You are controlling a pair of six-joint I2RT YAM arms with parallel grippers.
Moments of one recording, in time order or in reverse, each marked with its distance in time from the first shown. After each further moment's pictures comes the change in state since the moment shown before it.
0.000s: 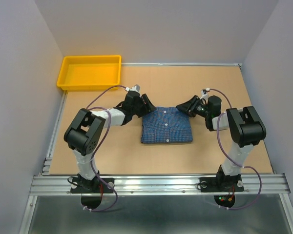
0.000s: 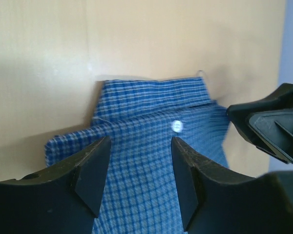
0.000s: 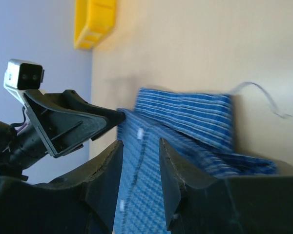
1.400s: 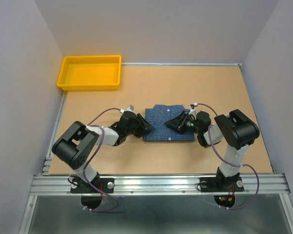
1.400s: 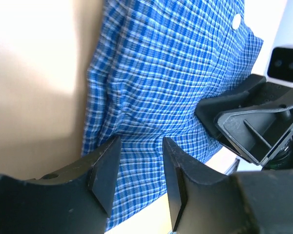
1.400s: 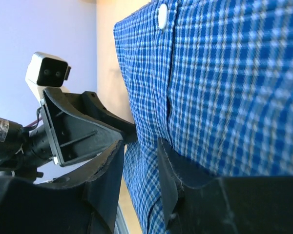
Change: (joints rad) left arm -0.097 -0.137 -0.385 0.181 0.013 -0.282; right arm 0.242 0.056 -0.240 0.248 0.153 0.103
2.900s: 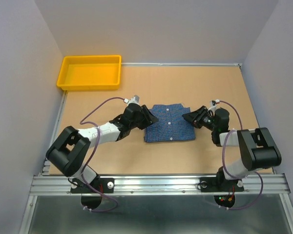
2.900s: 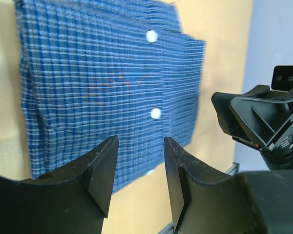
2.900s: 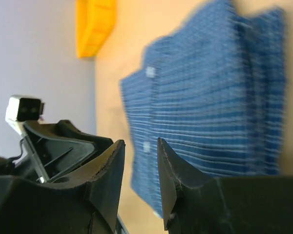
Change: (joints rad) left arm -0.058 -0.163 0.166 -0.231 -0.107 0.093; right arm -0.253 -0.430 -0.072 -0.276 -0.050 -0.025
